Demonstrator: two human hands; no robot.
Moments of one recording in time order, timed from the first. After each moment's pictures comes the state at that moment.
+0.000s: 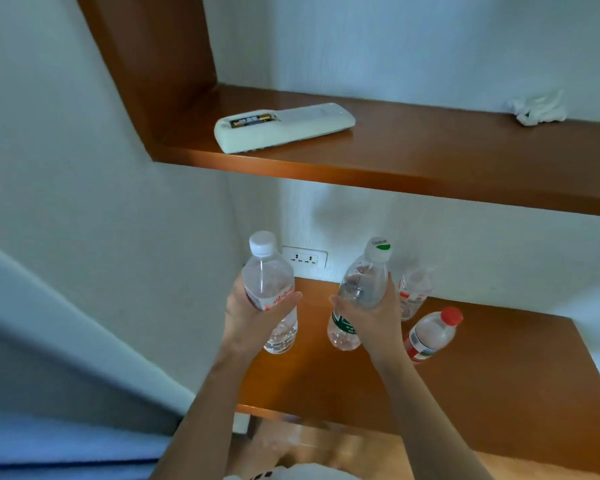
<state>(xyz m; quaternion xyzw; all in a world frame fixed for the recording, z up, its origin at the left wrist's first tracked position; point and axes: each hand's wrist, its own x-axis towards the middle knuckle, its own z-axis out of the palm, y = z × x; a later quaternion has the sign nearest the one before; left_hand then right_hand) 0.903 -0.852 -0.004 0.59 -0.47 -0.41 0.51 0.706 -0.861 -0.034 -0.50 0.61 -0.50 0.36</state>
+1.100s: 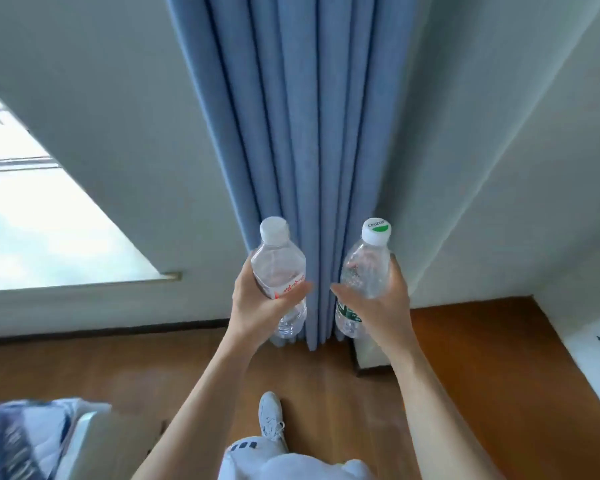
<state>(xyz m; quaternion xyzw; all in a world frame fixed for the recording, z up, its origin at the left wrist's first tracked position) 0.930 -0.510 0.000 0.75 -0.07 -0.02 0.66 0.878 -0.698 -0.022 -0.75 0.13 -0.15 0.63</state>
